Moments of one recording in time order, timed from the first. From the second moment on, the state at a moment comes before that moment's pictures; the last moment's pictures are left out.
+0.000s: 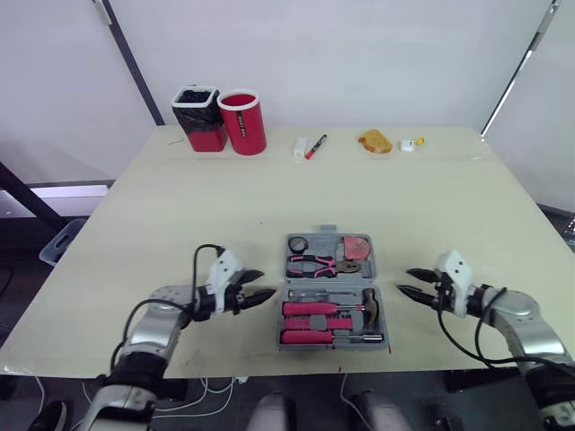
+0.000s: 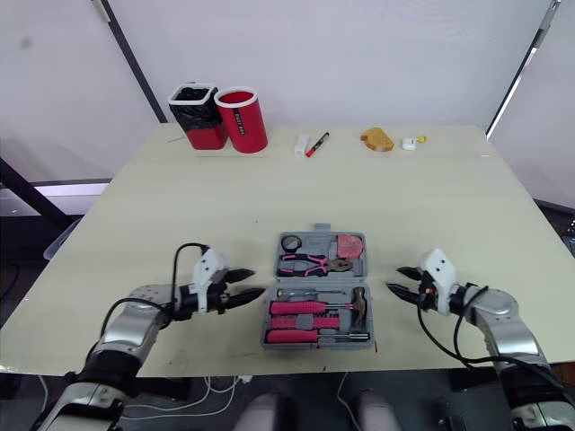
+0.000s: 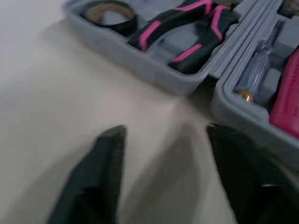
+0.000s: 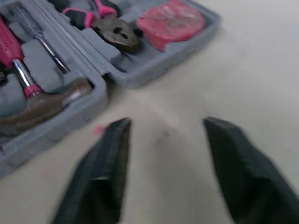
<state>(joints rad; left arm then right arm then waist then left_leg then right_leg) -0.35 0.54 -0.08 0.46 -0.18 0.07 -1.06 -0.25 -0.57 0.06 0.28 0.22 0.10 0.97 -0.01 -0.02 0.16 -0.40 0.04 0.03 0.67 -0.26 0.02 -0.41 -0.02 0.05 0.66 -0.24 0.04</state>
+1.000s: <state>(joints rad) -0.47 0.53 -0.14 0.57 -0.12 0.08 -1.16 -0.36 -0.47 0.16 0.42 0.10 0.03 1.00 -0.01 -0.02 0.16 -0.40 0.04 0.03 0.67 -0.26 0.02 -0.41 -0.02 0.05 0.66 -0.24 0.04</state>
